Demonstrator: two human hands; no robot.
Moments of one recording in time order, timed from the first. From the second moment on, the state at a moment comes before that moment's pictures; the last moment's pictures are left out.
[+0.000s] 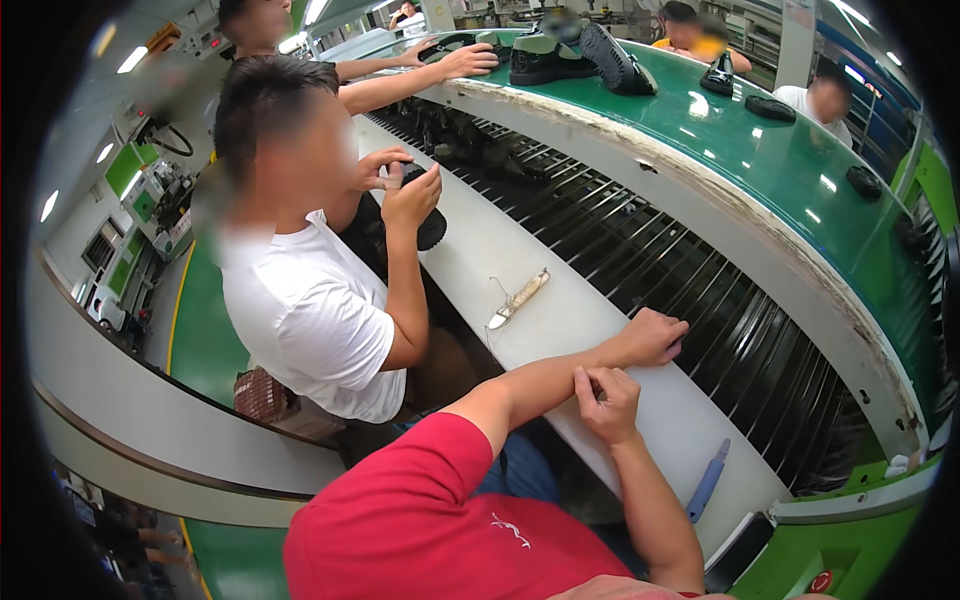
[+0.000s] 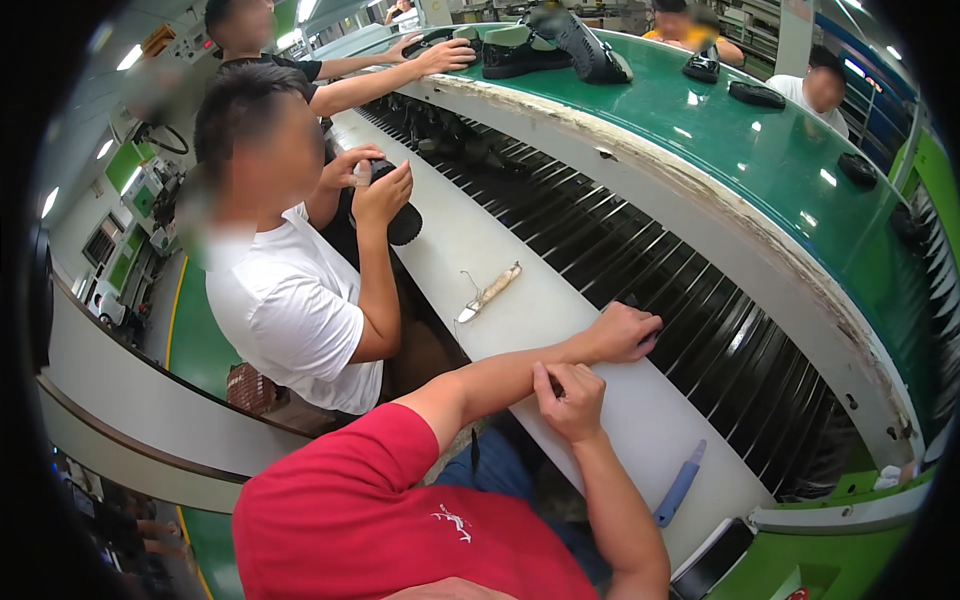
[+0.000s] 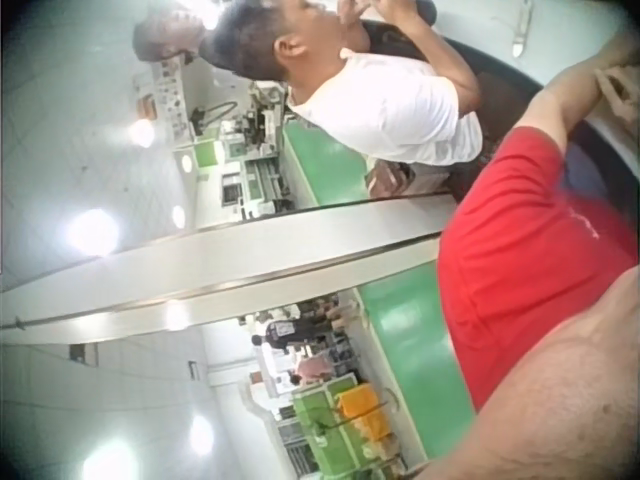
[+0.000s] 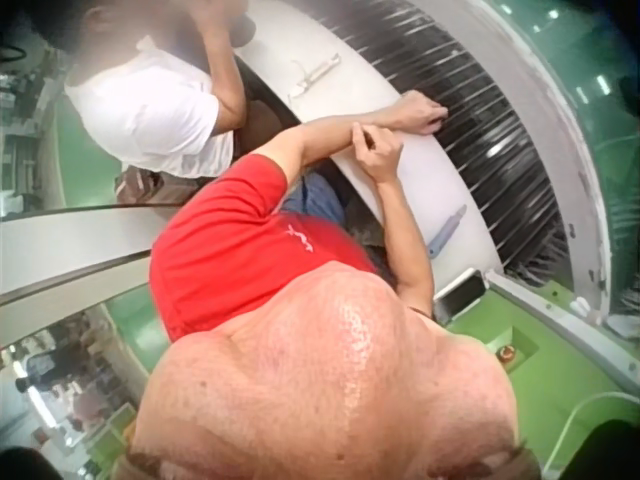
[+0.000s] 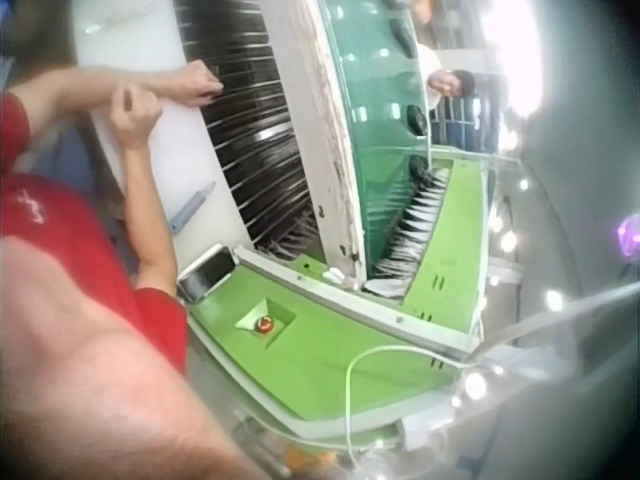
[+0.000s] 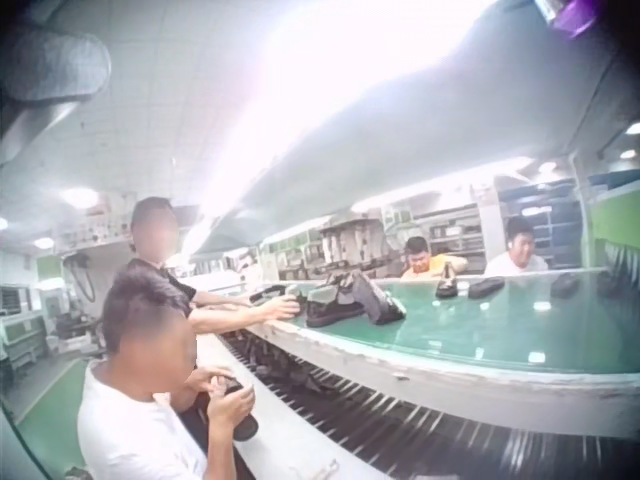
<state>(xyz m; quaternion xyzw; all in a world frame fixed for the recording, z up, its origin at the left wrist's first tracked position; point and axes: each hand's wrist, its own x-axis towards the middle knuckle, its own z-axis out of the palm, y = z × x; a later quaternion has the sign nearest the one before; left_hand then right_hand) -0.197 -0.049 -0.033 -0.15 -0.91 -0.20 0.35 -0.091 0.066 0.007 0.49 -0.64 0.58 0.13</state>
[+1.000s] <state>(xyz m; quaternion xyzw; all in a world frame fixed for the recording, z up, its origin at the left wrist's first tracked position) -0.202 -0.049 -0.035 -0.15 -0.88 -0.27 0.35 -0.095 0.069 0.007 0.50 -0.64 0.57 0.11</state>
